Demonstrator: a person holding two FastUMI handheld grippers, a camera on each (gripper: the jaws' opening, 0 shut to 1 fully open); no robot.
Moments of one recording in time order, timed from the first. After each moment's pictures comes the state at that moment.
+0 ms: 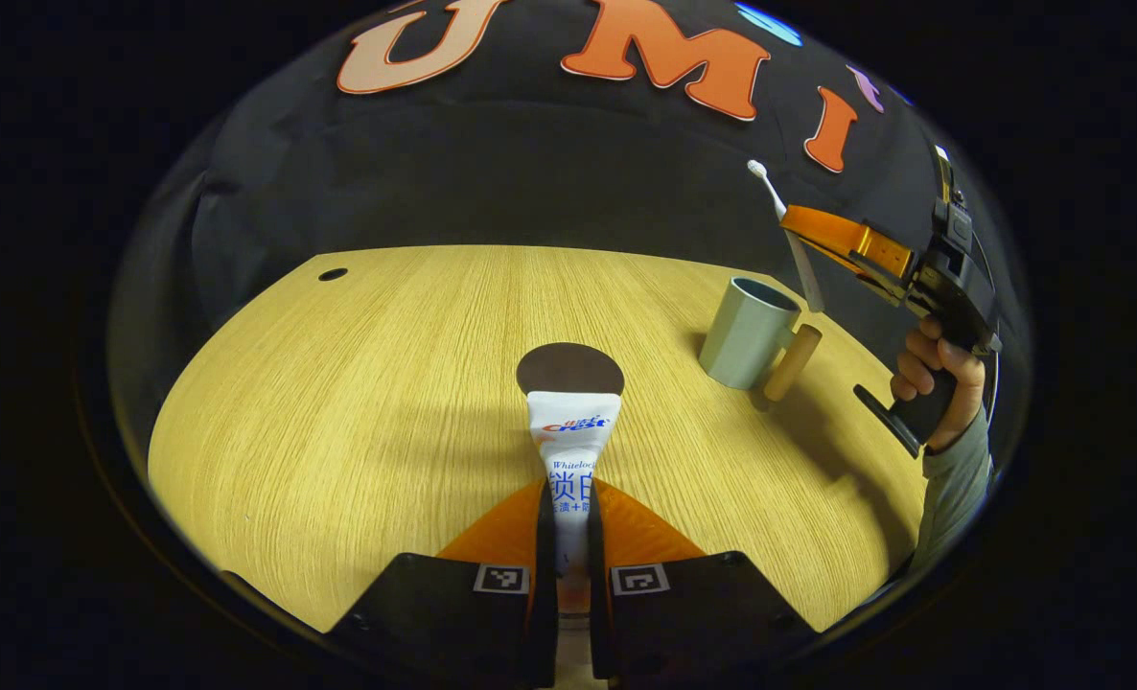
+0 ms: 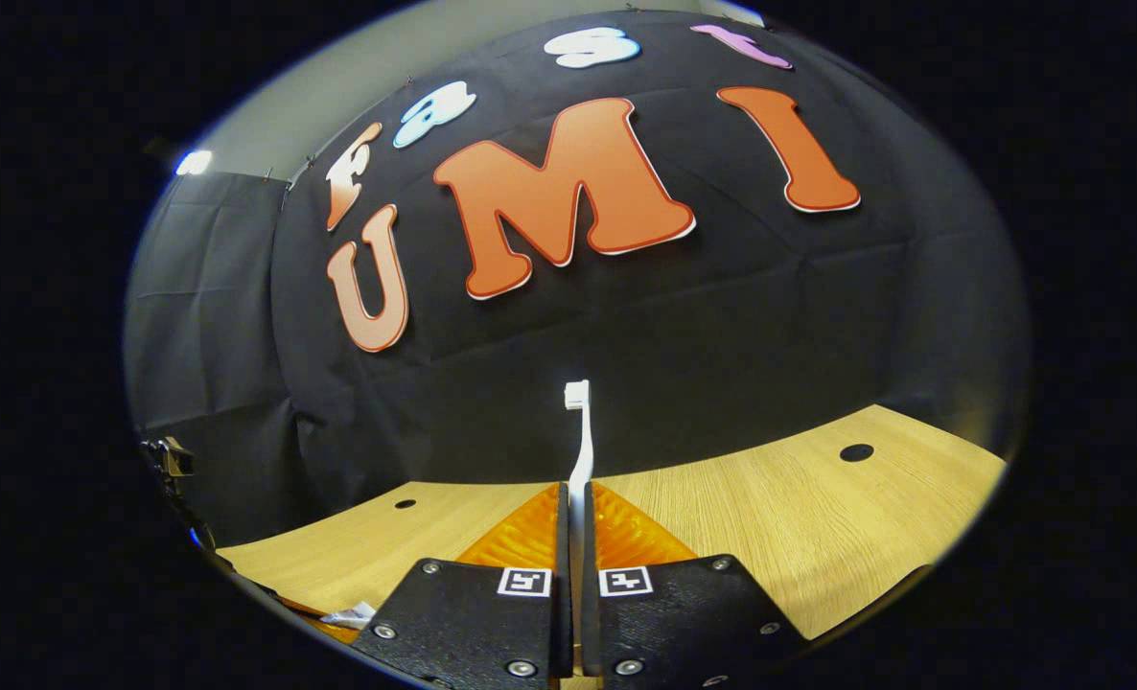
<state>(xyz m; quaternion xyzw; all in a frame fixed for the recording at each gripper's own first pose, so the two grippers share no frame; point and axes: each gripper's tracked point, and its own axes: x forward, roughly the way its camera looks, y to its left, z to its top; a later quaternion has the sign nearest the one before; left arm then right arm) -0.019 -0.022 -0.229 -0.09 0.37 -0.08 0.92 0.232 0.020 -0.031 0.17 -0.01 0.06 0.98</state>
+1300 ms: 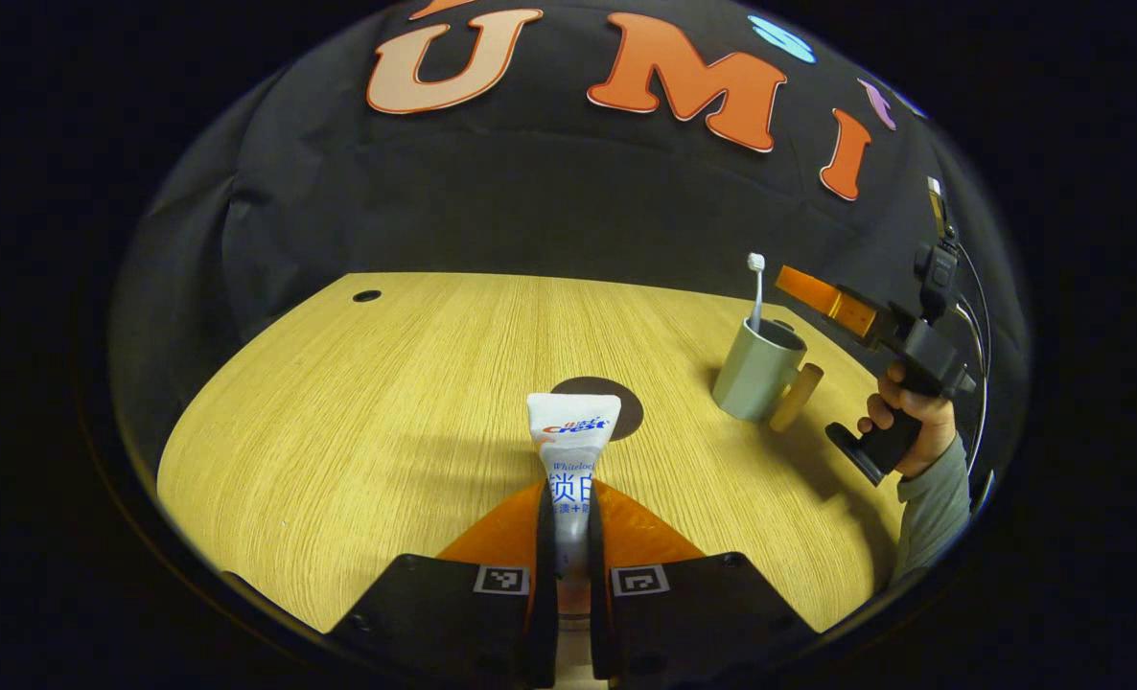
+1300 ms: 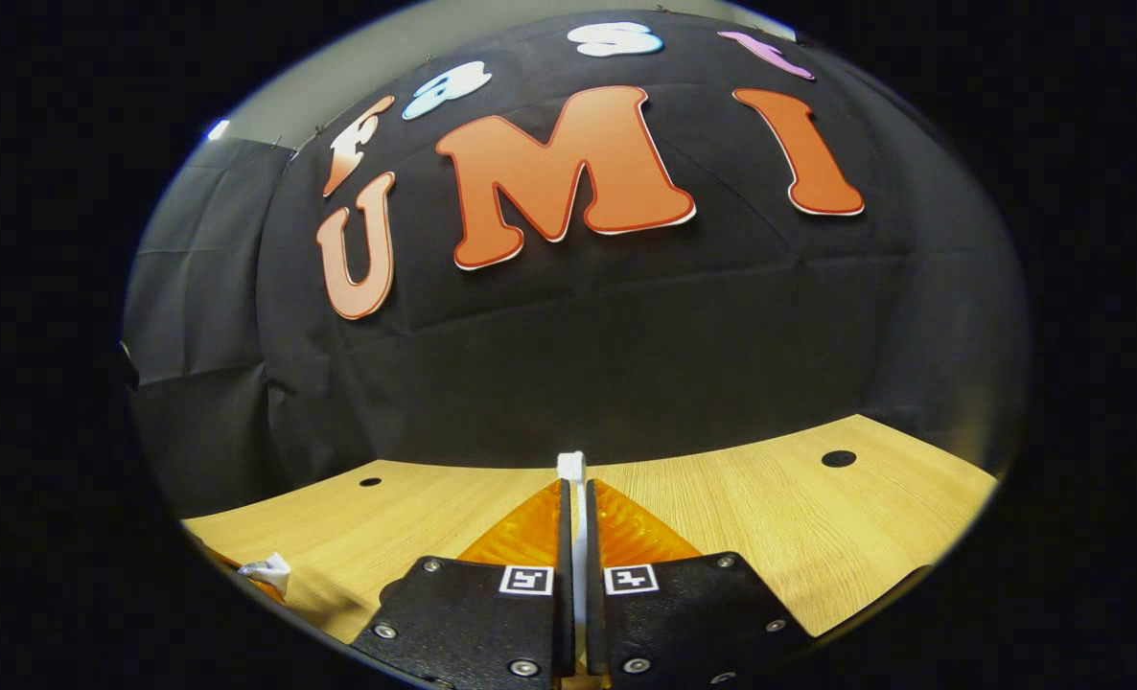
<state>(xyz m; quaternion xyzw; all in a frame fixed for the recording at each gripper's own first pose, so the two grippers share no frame) -0.004 -0.016 -0.211 -0.10 0.33 -0.04 0.94 0.234 0.020 -0.057 0.13 0.01 0.04 0.99</state>
